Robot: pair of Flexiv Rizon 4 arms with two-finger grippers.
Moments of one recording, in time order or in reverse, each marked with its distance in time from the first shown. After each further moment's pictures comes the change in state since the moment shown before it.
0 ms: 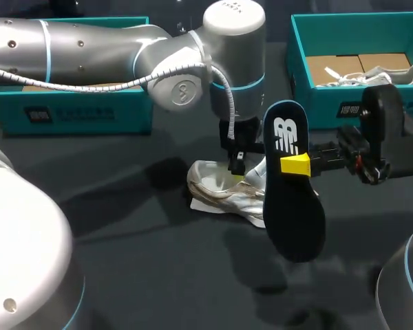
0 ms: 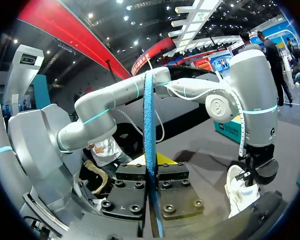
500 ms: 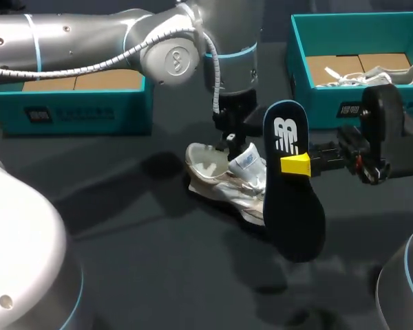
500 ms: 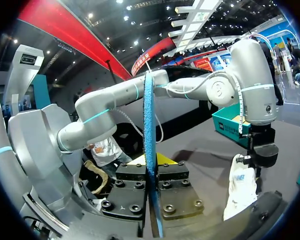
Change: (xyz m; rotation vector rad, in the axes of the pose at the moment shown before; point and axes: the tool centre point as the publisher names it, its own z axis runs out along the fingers) left arm 0.005 0.001 -0.035 0.100 0.113 0.262; right arm 0.000 0.000 0.000 0.000 0.000 0.000
